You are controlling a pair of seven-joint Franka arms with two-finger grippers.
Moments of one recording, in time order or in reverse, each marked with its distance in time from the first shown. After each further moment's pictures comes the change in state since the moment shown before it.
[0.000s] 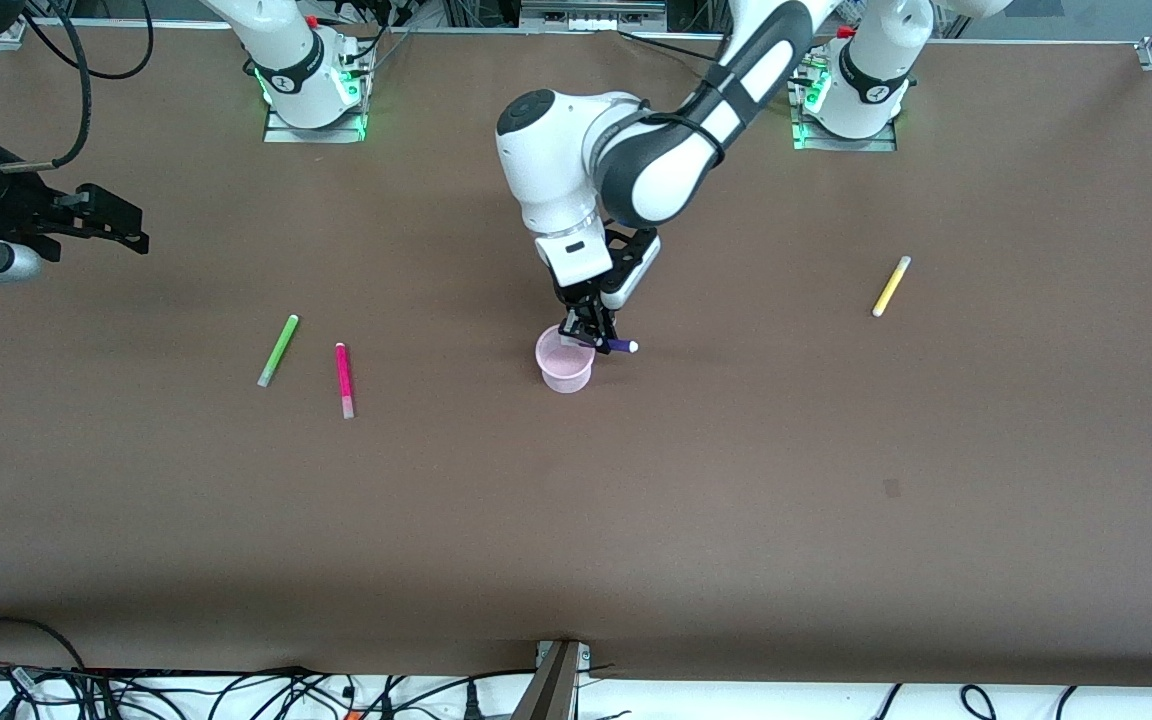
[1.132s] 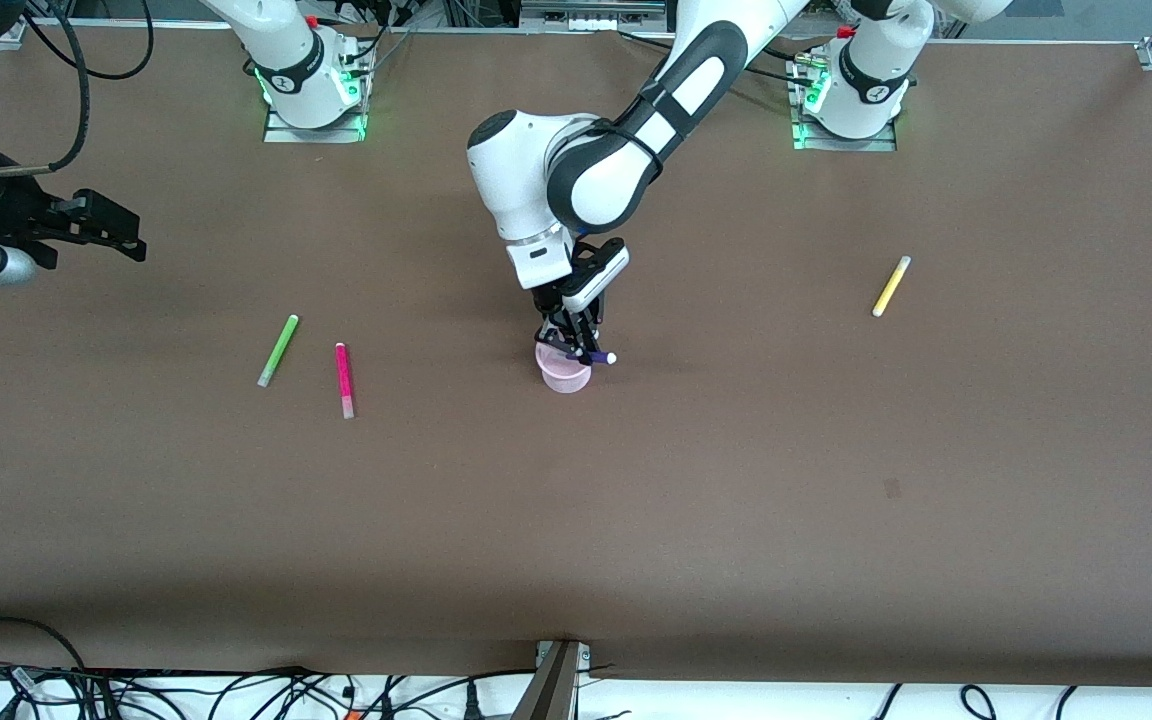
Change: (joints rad) left arm -0.108 0.116 0.082 0.090 0.078 -0.001 -0.008; right arm -0.001 0.002 0.000 0.000 0.000 0.044 0.000
